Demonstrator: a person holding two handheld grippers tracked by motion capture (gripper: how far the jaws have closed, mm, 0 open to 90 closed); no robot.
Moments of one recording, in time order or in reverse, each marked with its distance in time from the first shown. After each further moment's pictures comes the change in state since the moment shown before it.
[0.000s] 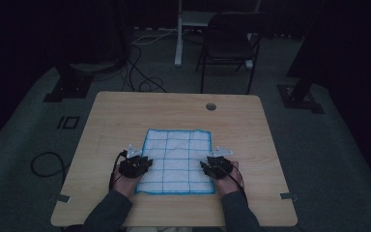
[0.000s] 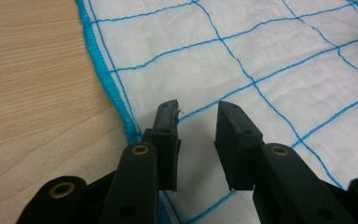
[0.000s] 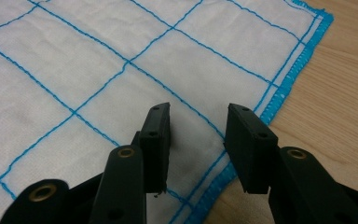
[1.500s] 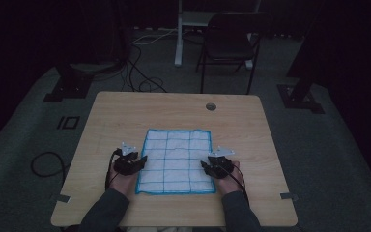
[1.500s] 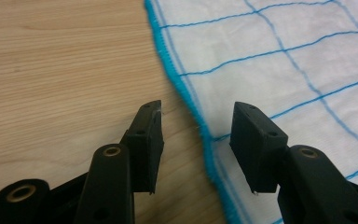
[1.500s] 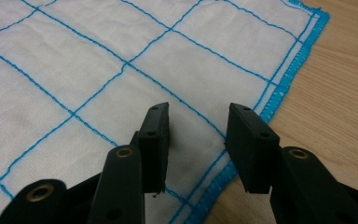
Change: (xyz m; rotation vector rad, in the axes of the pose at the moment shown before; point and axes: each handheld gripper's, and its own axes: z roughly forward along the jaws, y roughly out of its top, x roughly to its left) left arm 0.015 0.002 0.001 -0.022 0.124 -0.072; right arm -0.004 -0.002 0.000 -0.015 0.009 0.007
